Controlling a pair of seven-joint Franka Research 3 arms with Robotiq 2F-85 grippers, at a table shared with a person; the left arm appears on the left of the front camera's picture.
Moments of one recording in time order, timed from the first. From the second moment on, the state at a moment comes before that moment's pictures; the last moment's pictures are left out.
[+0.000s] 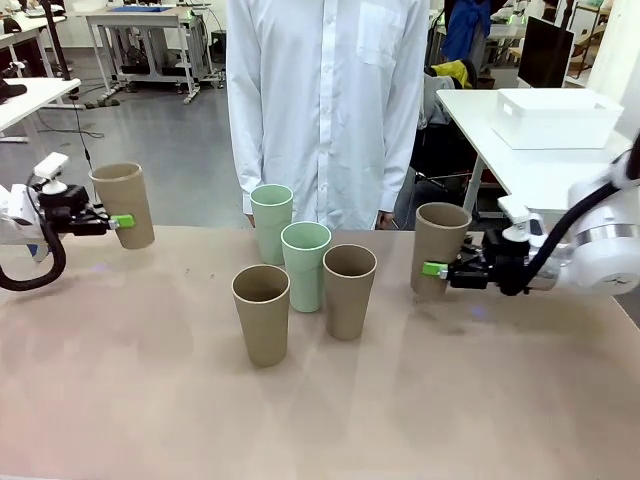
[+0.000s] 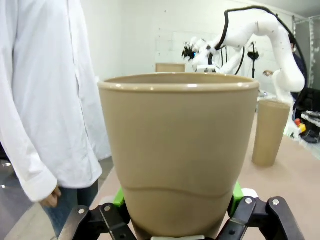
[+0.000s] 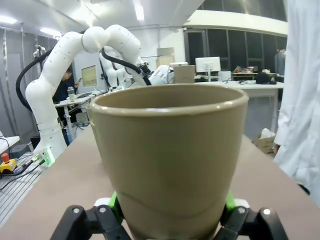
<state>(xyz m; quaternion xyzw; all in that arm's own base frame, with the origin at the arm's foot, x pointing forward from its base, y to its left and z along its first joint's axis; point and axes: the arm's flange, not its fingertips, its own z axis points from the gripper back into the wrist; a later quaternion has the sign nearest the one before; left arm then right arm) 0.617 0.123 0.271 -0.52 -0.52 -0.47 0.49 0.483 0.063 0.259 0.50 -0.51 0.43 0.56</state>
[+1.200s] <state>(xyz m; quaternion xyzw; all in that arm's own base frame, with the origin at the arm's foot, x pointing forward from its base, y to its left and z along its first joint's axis) 0.429 0.040 0.280 -0.51 -0.53 -0.48 0.48 0.385 0.000 0.288 0.46 -0.54 0.42 0.57</state>
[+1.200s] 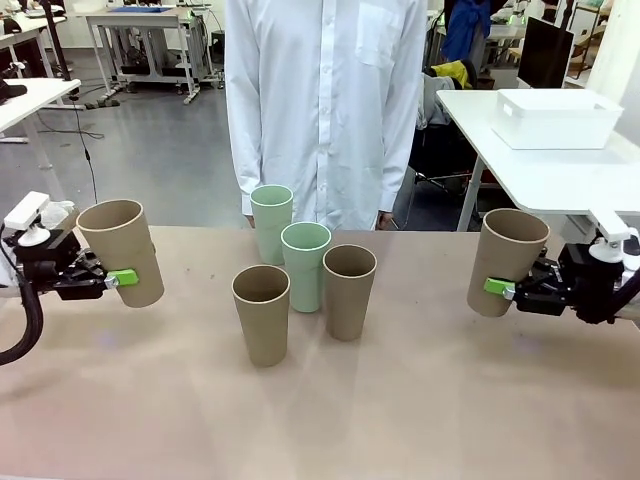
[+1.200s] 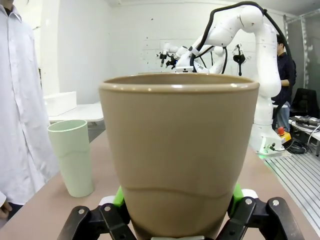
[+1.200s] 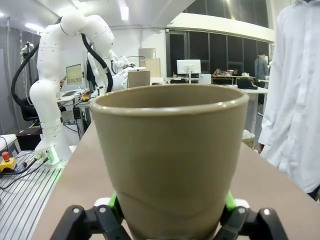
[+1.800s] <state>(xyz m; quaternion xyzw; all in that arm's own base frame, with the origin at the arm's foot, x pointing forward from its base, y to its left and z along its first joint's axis) 0.423 0.040 0.304 -0.50 -0.54 -0.49 0.48 0.381 -0.001 0.282 0.47 -0.54 0.42 0.56</state>
